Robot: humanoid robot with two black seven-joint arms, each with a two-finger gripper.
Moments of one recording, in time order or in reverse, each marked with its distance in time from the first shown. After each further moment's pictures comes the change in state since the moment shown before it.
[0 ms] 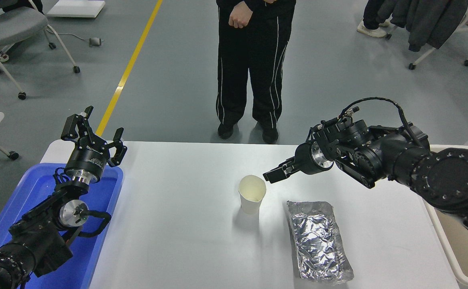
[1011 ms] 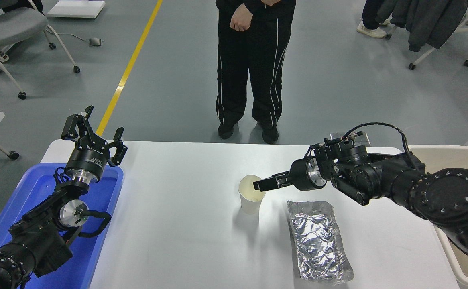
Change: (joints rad) left arm 0.000 0.000 0.000 0.000 0.000 0.000 0.000; right arm -0.128 0.001 0.044 0.011 0.080 -0.040 0.000
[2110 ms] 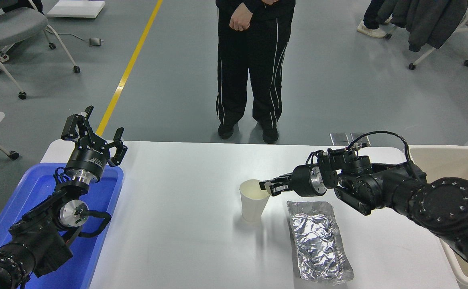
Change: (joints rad) left arm 0.000 0.000 0.000 0.000 0.000 0.000 0.000; right arm -0.014 0.000 -0.055 -0.017 -0.013 -0.135 0.106
